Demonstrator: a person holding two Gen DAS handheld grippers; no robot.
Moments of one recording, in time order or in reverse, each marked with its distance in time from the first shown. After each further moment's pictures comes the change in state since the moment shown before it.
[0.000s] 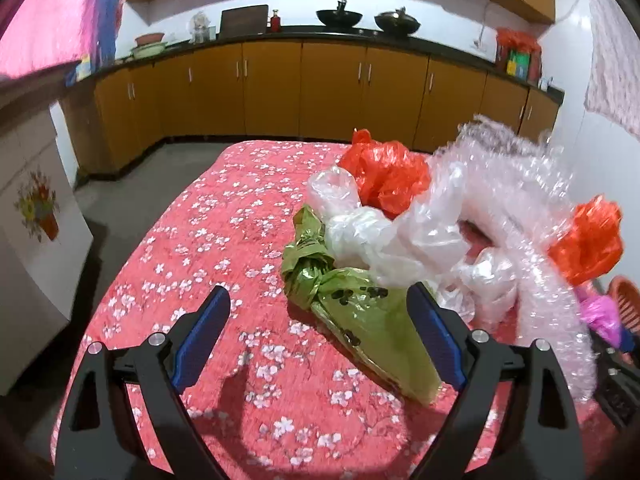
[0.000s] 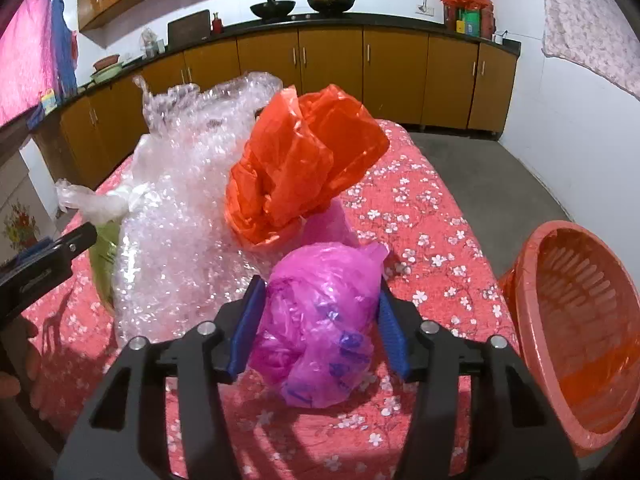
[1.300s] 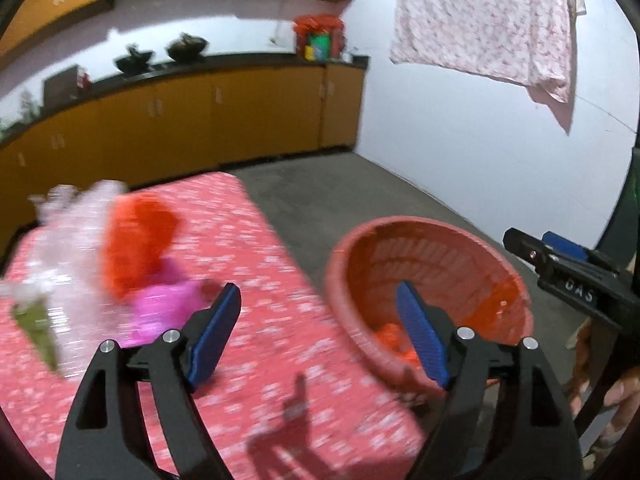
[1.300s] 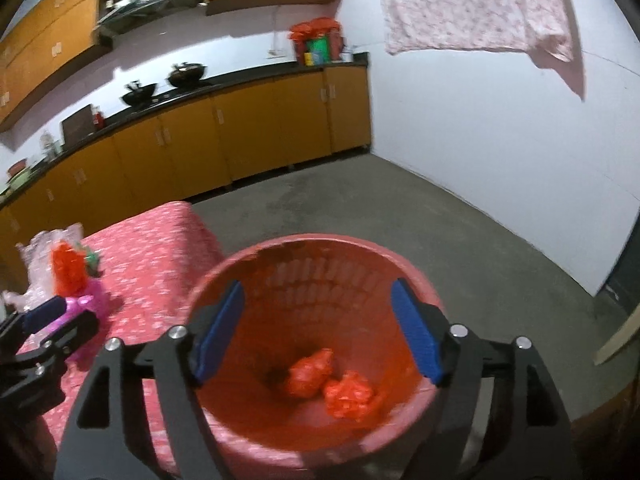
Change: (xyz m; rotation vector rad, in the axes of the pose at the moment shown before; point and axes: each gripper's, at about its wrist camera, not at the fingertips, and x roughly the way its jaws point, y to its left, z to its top) left arm -0.123 -0.243 -0.042 0.341 -0.080 -0.508; right arm -0.138 -0.259 -0.045 0.305 -0.192 -0.277
